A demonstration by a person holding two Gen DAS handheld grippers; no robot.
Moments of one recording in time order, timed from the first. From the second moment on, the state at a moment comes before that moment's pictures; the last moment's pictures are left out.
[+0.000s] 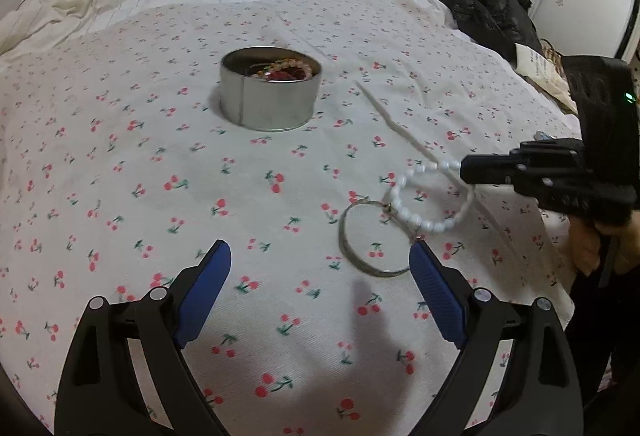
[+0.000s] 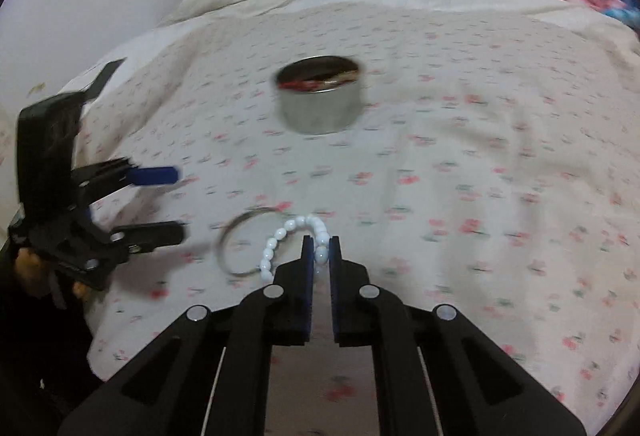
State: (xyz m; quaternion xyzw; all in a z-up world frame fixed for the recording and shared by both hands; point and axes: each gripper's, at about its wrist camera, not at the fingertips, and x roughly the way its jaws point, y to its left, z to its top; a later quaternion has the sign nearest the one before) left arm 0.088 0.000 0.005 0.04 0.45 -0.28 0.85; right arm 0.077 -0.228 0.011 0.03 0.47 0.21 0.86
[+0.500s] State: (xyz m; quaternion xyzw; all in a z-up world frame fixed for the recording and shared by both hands) left arm 0.105 -0.043 -0.025 0.08 0.49 -0.27 0.82; right arm 0.084 -0.225 -0.006 -0.01 0.49 0.19 0.85
